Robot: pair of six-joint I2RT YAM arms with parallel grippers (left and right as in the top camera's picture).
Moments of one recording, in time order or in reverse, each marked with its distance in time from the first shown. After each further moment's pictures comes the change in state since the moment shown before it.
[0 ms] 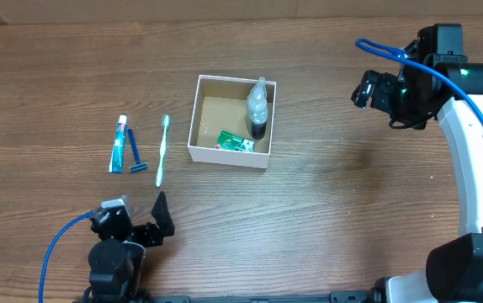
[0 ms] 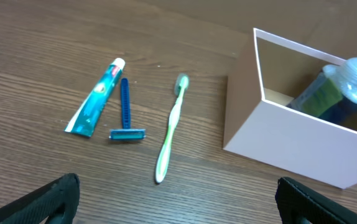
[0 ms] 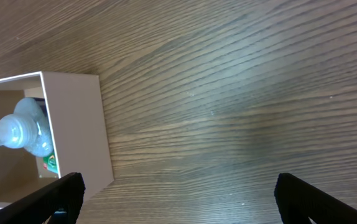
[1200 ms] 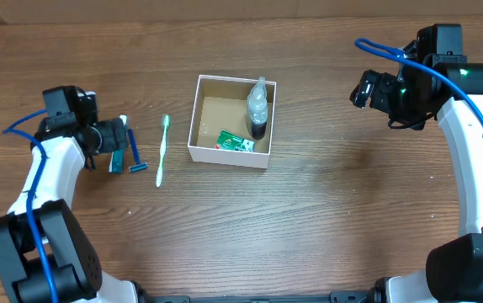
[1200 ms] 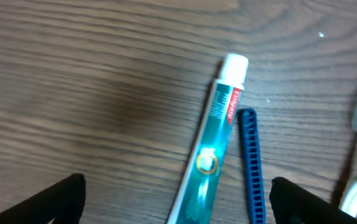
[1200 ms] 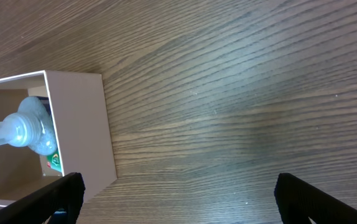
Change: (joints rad) left arm 0.351 1.701 0.924 0.043 0.074 0.381; right arm 0.000 0.000 0.000 0.000 -0.008 0.006
